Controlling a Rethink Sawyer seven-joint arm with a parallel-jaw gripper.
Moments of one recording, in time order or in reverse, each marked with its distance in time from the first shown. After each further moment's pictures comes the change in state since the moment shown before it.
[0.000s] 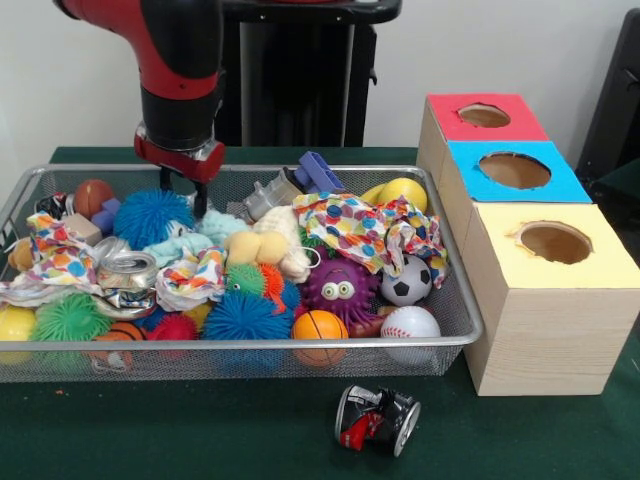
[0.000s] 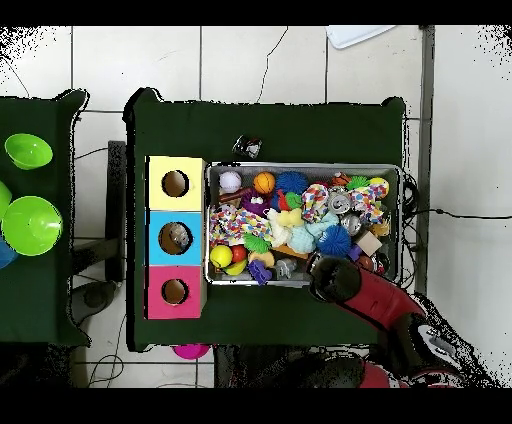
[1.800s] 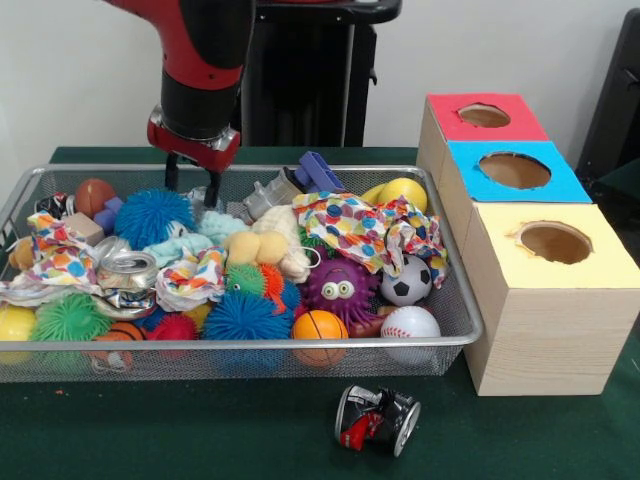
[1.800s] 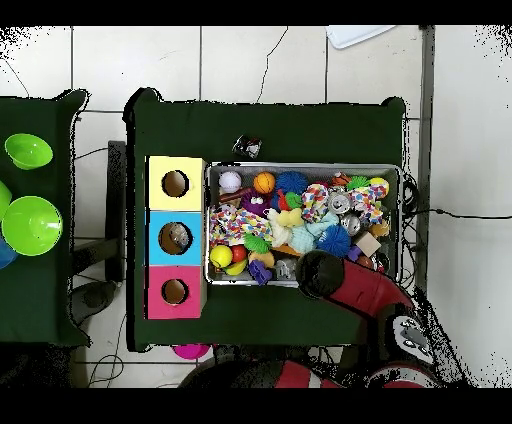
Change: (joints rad) arm 0.150 -0.007 -0.106 -0.040 0.016 0.076 0.000
